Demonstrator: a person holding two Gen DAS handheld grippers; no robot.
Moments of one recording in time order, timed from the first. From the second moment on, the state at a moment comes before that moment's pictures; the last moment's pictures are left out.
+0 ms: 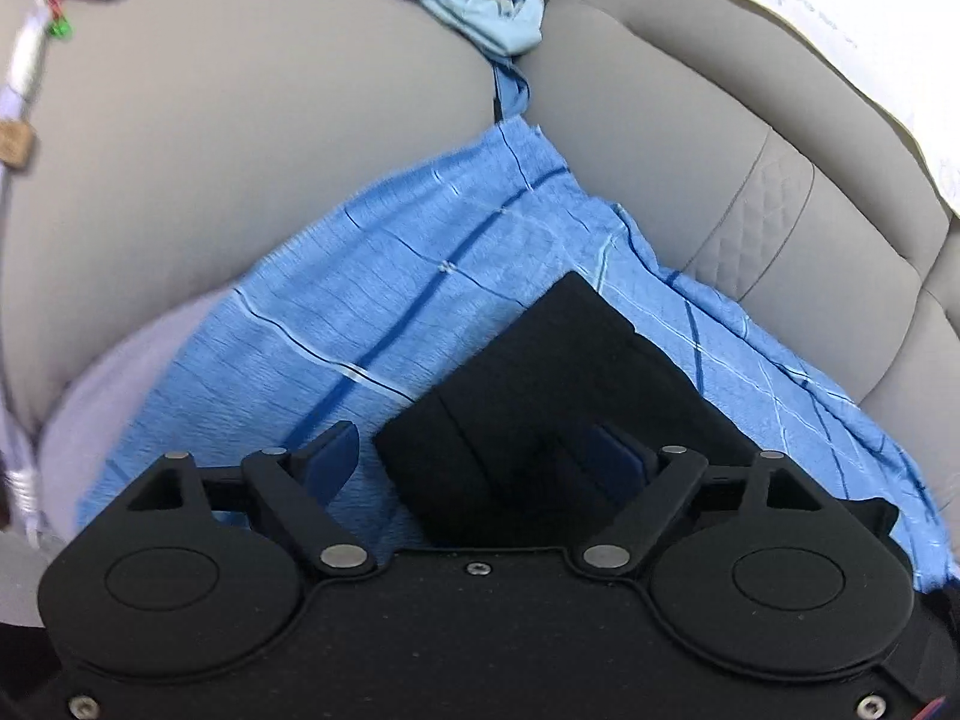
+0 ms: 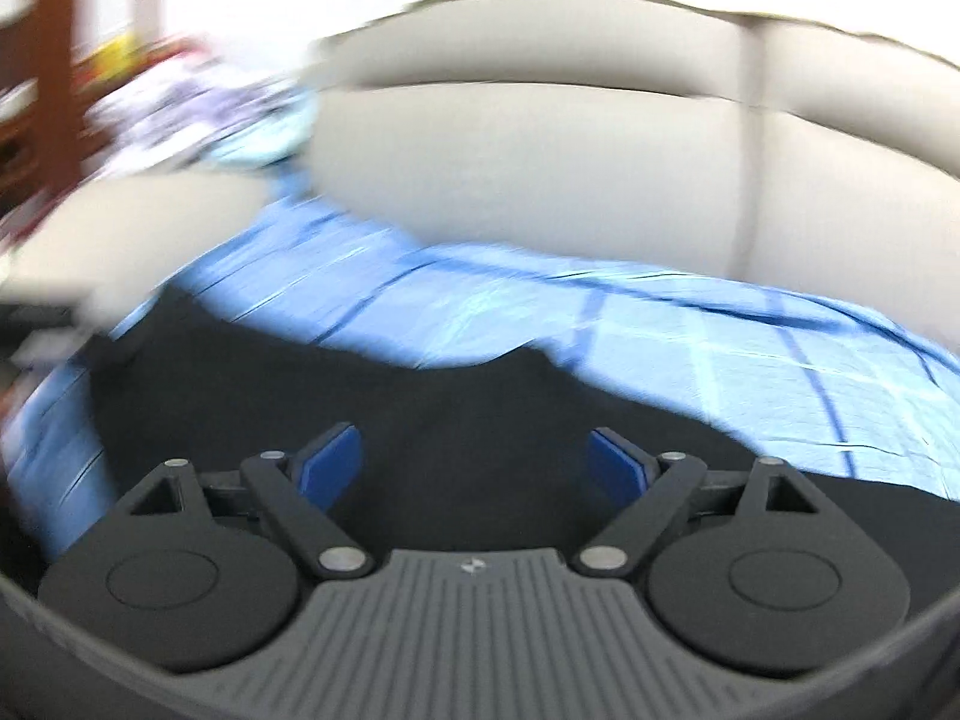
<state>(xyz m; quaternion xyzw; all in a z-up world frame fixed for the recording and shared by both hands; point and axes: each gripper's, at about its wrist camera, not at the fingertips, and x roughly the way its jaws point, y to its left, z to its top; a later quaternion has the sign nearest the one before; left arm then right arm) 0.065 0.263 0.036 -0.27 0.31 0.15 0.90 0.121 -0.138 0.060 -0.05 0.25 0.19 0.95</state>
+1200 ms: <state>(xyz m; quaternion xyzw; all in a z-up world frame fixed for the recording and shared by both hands) 0.082 0.255 0.012 -0.22 0.31 0.12 0.92 0.260 -0.111 0.020 -0.12 0.30 0.23 0.92</state>
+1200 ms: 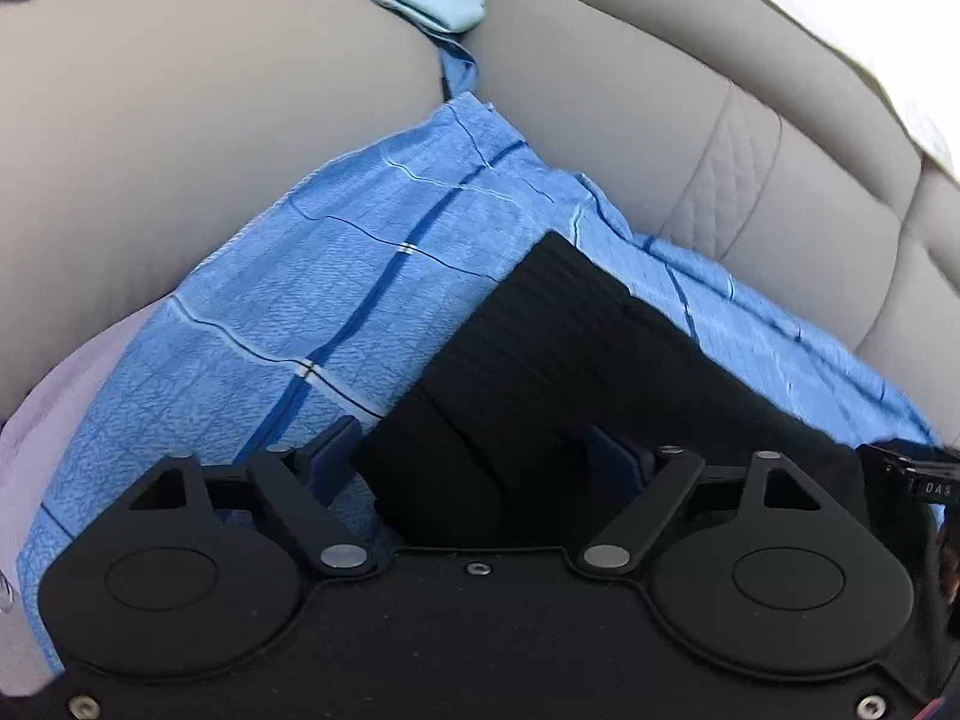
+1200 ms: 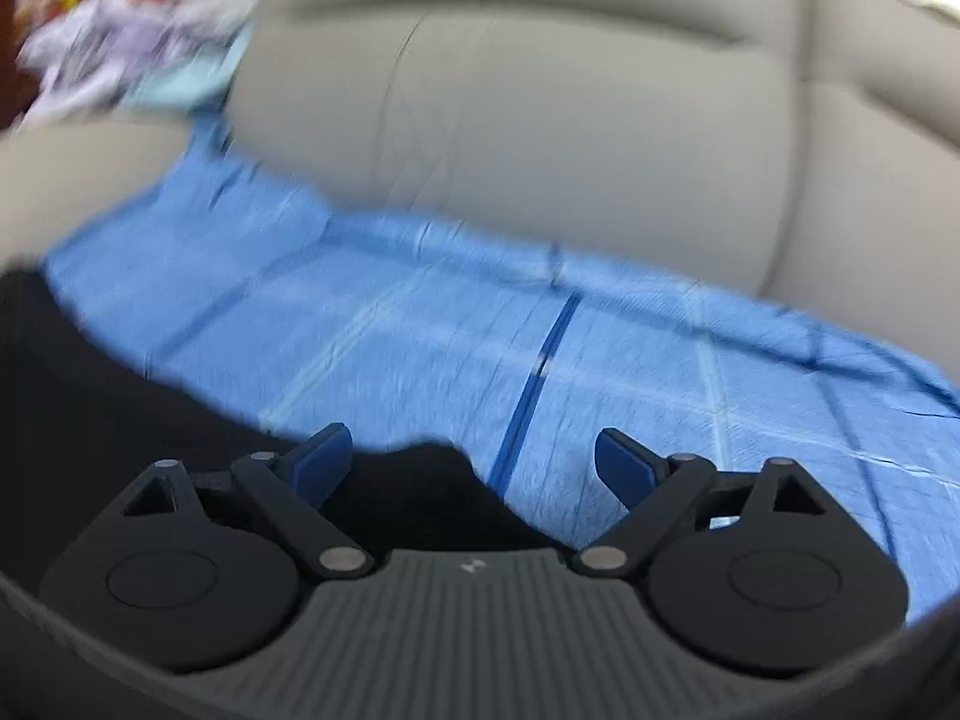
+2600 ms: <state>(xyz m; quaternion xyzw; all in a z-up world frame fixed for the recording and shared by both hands) 0.106 0.315 0.047 -0.20 0.28 0.22 0.91 0.313 -0.050 0.041 -0.07 0.25 0.27 0.93</state>
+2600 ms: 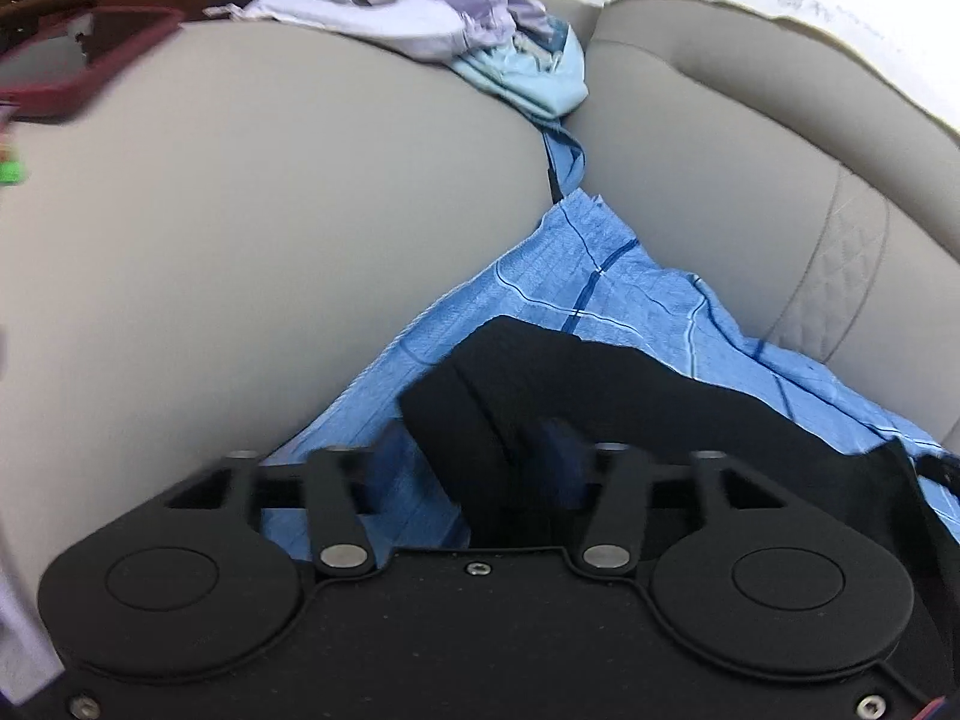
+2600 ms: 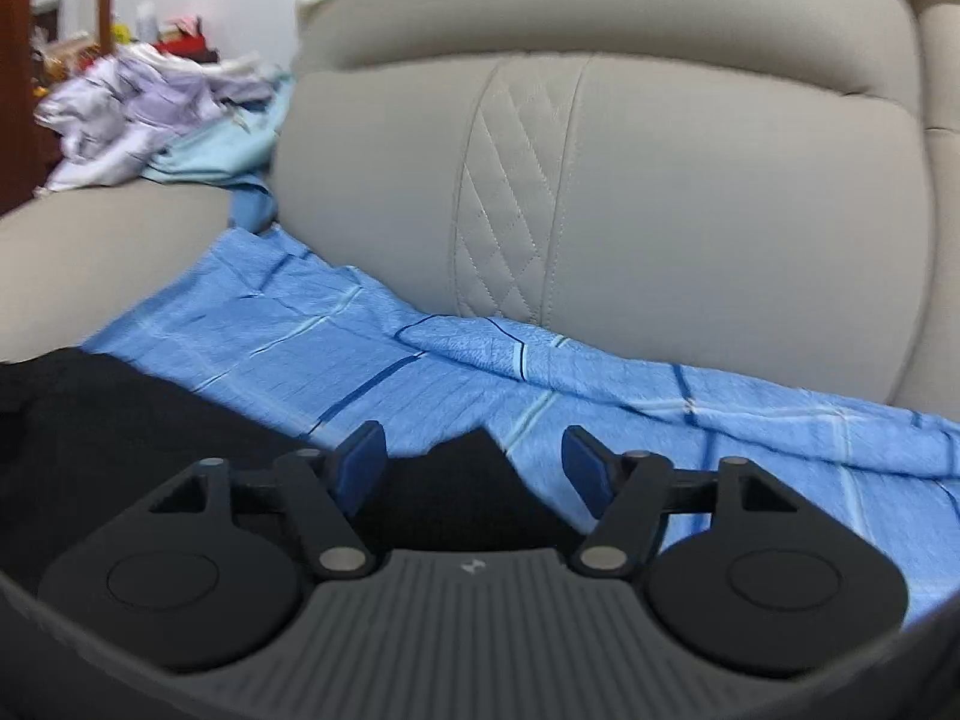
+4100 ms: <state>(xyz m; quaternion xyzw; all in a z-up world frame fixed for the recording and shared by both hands) 0.095 0.289 0.077 -0.20 0.24 0.28 0.91 0.133 -0.442 -0.012 0.11 0.31 -0.24 0.91</state>
